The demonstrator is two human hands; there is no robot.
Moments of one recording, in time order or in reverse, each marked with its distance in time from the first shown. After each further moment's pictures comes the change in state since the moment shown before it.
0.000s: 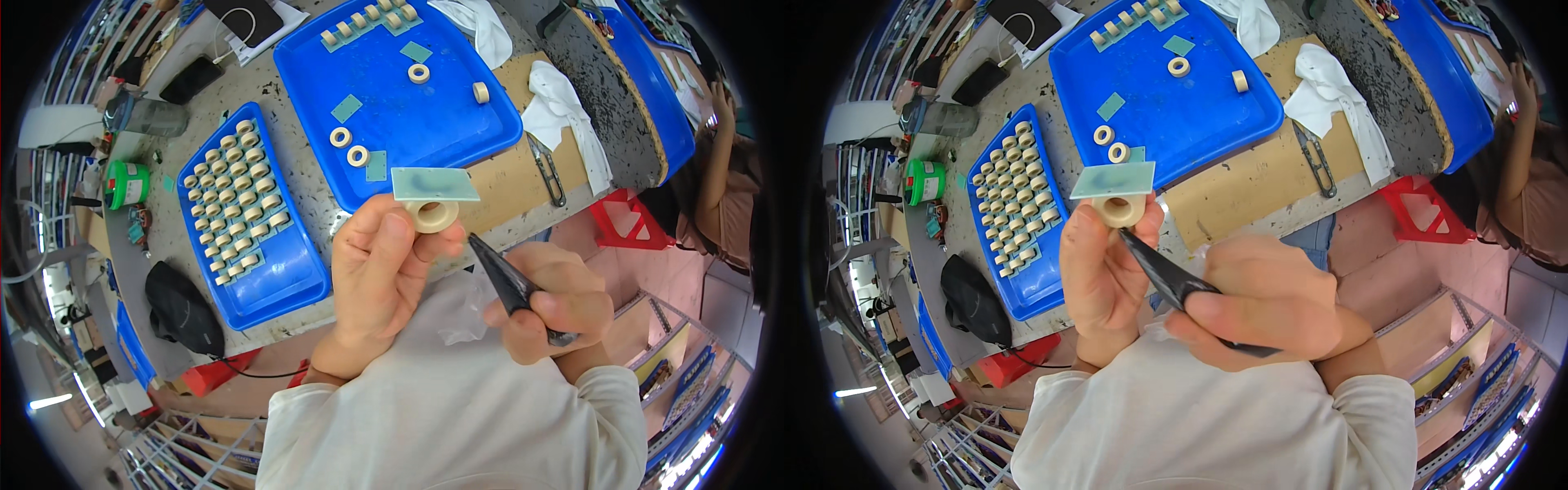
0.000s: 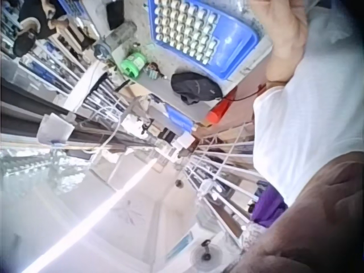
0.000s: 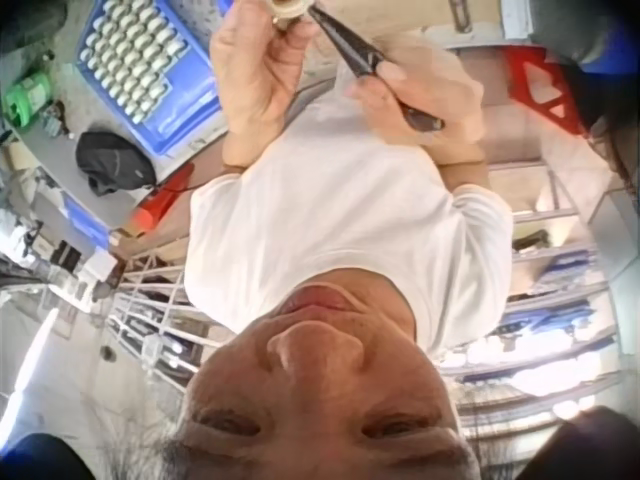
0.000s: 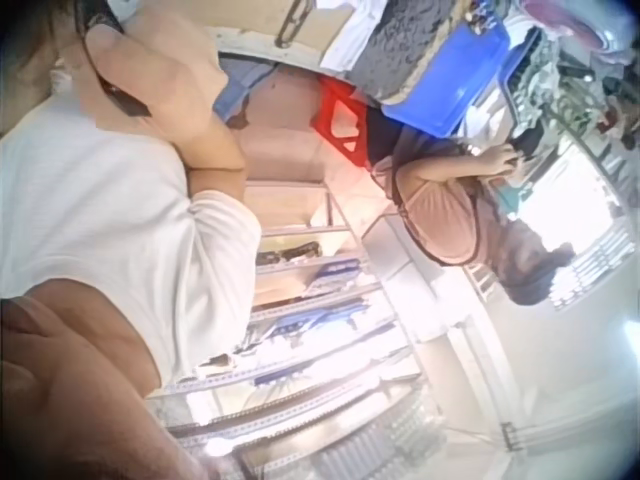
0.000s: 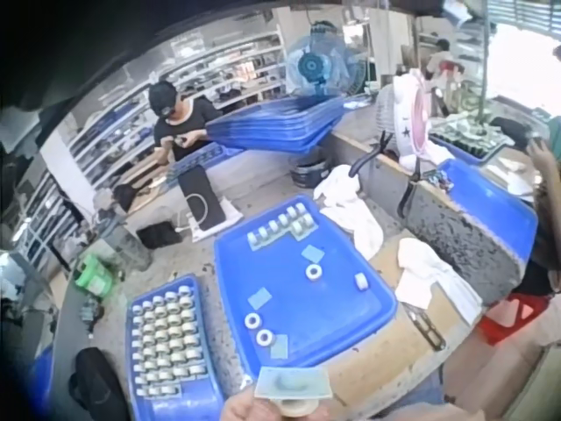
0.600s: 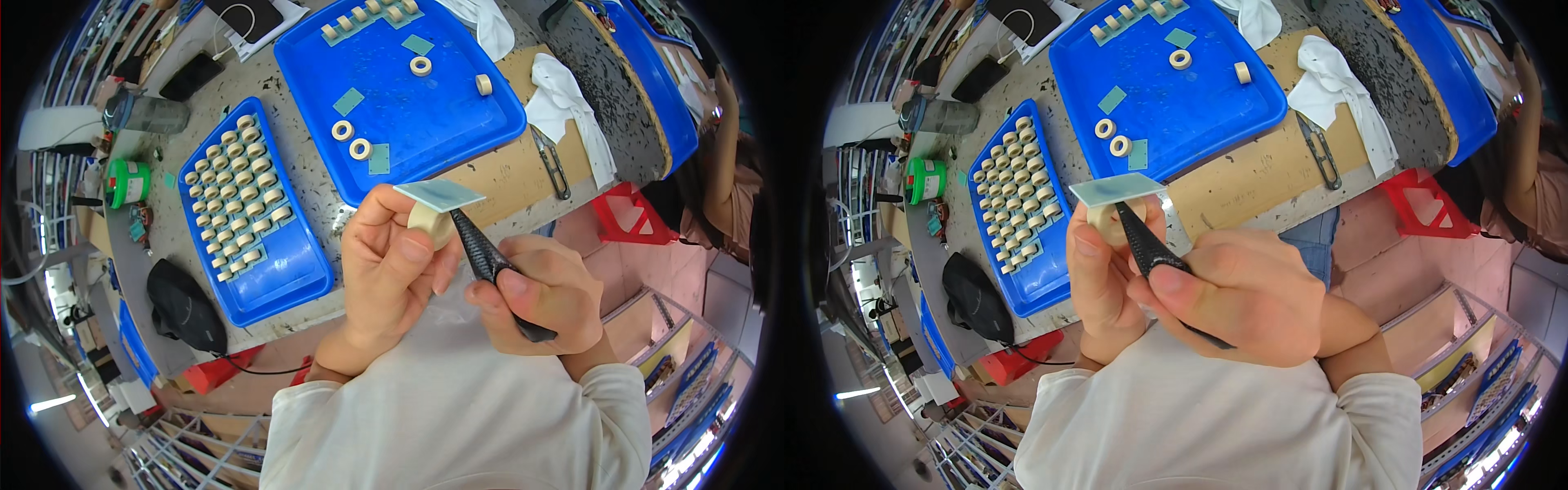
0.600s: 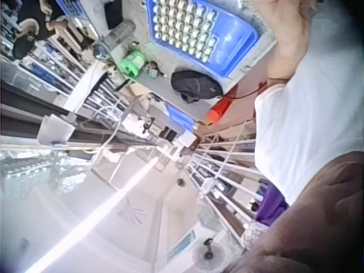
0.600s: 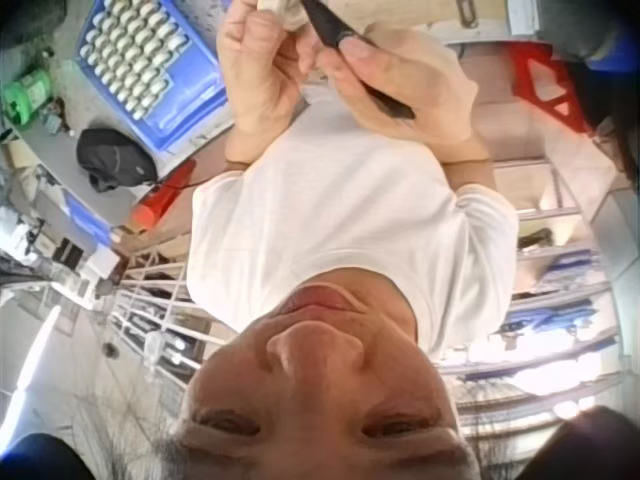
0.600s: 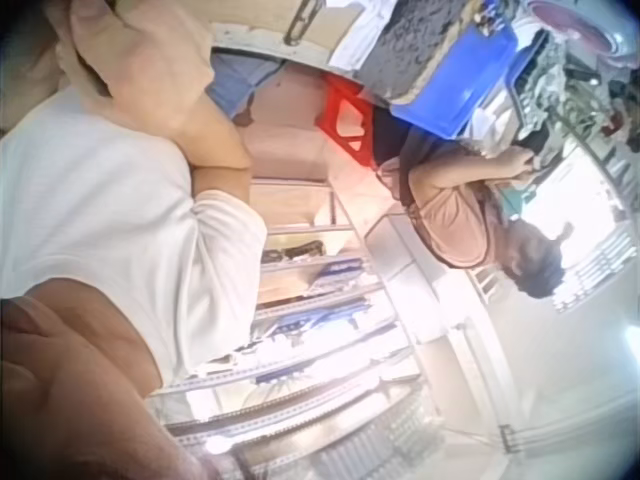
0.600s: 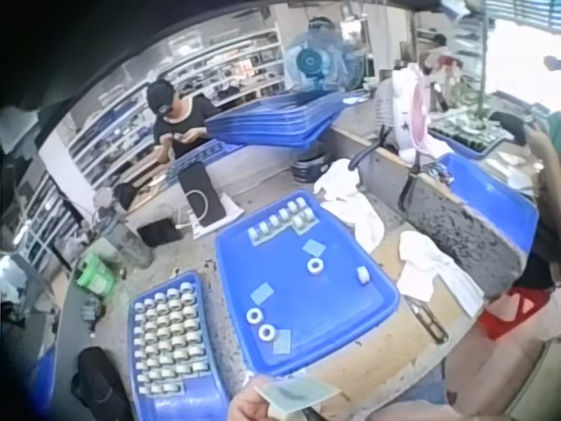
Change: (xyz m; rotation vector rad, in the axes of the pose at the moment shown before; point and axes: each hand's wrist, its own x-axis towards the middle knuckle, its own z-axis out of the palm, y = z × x) left_hand -0.006 -0.004 -0.002 0.016 -0.065 0.048; right_hand 0.005 0.000 0.014 -0.189 -0.030 -0.074
